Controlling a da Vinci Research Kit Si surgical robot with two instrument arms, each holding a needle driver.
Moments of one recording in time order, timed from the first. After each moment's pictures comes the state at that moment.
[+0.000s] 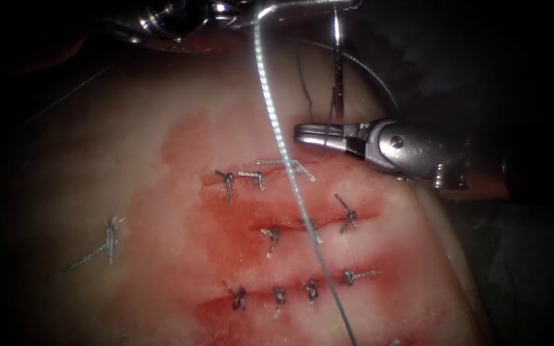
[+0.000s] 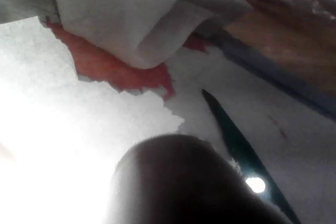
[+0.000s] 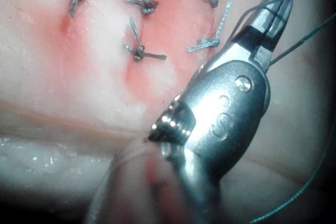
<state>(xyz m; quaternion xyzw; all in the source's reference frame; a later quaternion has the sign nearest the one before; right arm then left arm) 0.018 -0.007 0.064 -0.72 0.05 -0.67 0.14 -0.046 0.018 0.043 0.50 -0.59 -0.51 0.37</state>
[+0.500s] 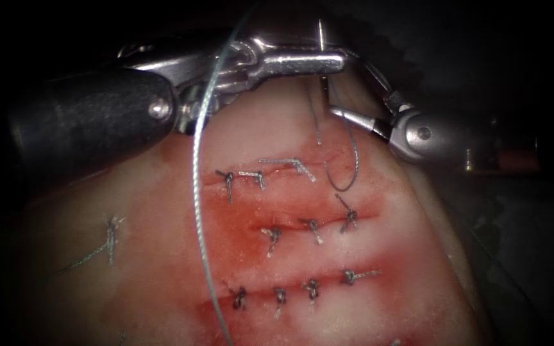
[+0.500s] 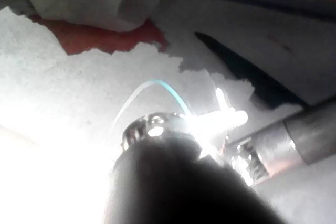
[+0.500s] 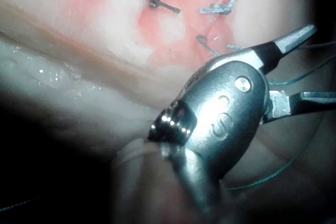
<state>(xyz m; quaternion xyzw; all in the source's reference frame) 0.013 -0.007 0.062 -0.68 -0.21 -0.64 0.27 -0.047 0.014 0.047 0.33 -0.70 -0.32 0.56</state>
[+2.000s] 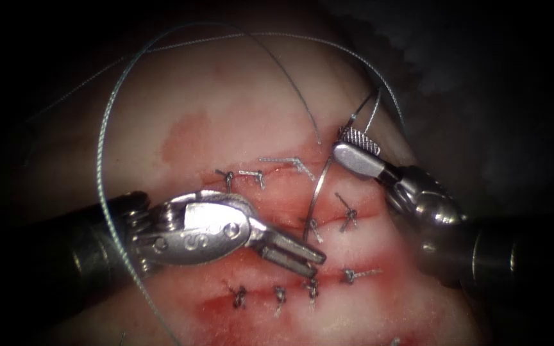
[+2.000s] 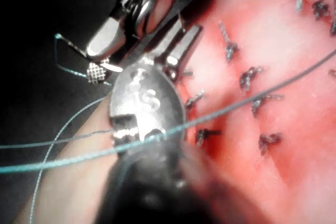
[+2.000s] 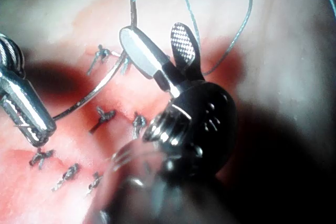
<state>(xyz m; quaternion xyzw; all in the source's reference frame) 0.015 -0.014 0.062 -0.64 0.20 -0.40 0.63 -0.048 0.000 0.054 0.15 -0.66 0.24 0.70</state>
